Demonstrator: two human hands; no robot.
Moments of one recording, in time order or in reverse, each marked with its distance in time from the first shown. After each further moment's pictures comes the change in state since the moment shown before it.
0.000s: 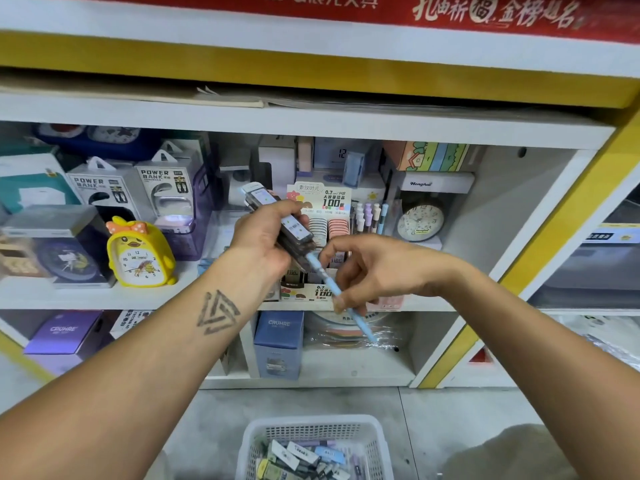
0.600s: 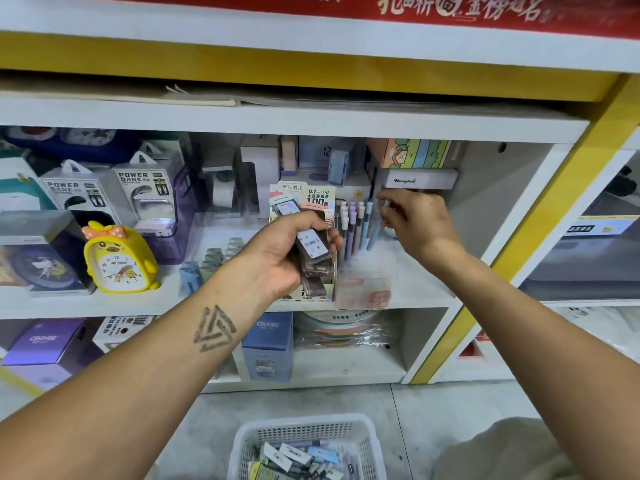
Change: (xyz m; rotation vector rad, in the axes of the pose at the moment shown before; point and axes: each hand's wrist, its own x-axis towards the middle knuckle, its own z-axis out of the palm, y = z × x) left_hand -0.023 -0.026 0.016 0.151 -0.272 -0.199; right_hand -0.004 0.048 -0.056 -0.580 1.002 -0.058
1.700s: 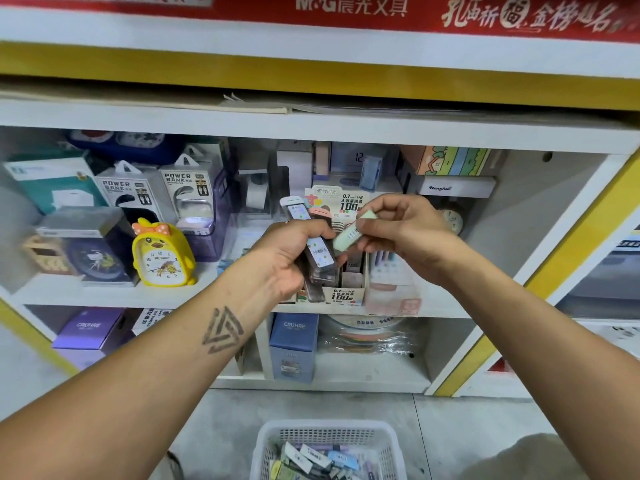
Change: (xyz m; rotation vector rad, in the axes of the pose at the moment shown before) left_hand -0.017 0.019 -0.026 0.138 0.105 0.102; right_hand -0.004 -0.067 0.018 0.945 -0.349 0.264
